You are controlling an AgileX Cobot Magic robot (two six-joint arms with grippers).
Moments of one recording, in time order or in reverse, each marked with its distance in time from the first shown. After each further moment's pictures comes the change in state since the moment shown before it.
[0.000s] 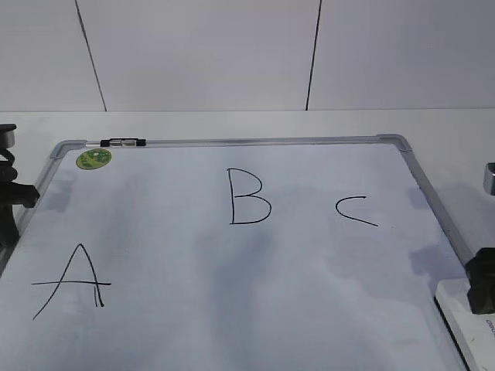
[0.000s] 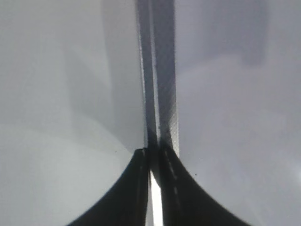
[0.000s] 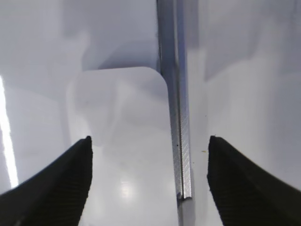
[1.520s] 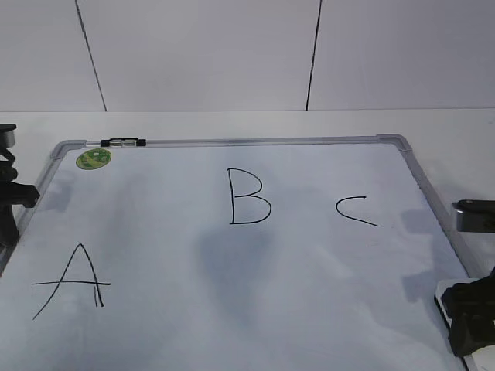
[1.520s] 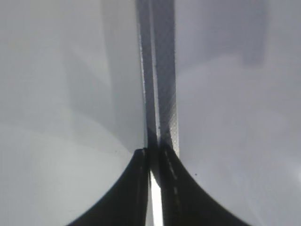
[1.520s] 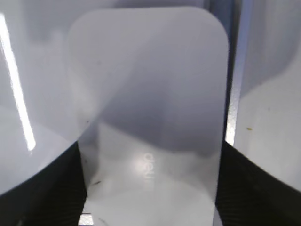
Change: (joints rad) left arm 0.000 0.000 -0.001 0.000 0.000 0.000; right arm 0.000 0.164 -0.009 0.144 0.057 -0.112
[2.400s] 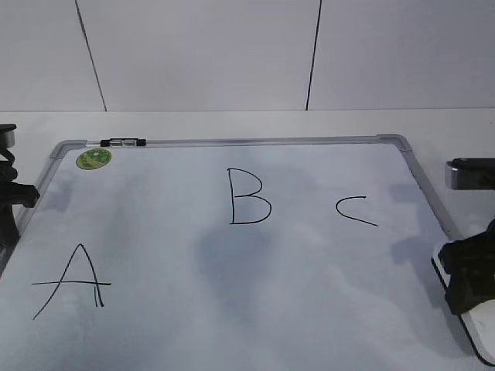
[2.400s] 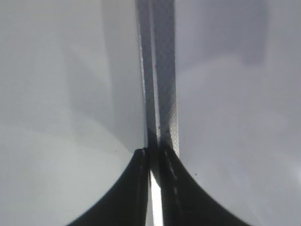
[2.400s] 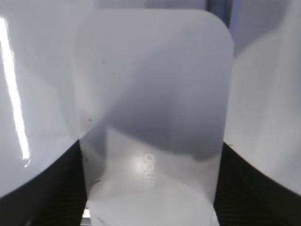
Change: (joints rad) left arm 0.000 0.000 0.000 0.000 0.002 0.000; right arm 0.000 0.004 -0.160 -0.022 0.130 -0.028
